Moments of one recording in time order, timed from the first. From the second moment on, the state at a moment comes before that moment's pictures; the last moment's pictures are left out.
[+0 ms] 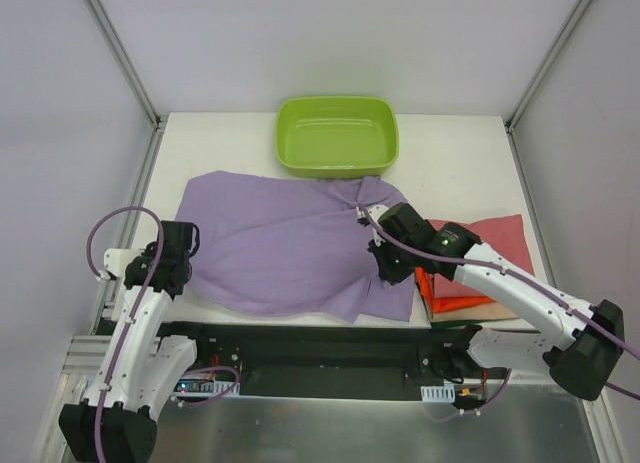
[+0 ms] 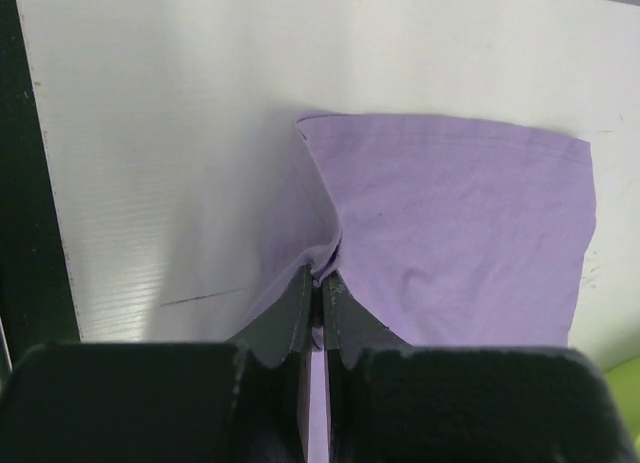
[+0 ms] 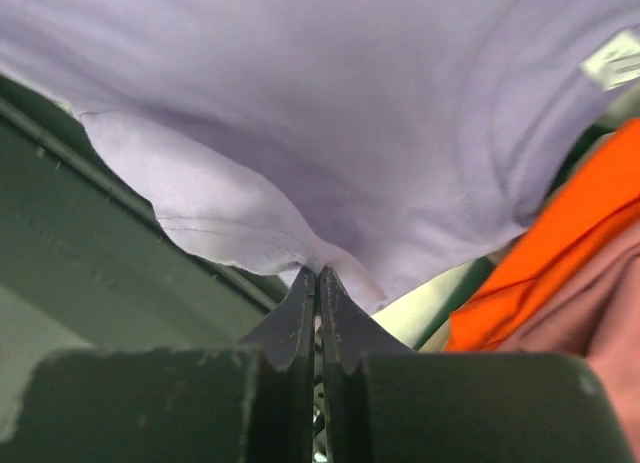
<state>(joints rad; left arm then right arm) -0.06 0.71 0.66 -1.07 -0.69 -1.59 0.88 1.14 0.98 -0.92 -0.04 0.16</state>
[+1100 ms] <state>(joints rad) 0.05 1.48 1.02 -0.81 -0.66 -1.29 0.51 1.80 1.48 -0.80 -0.01 0.03</state>
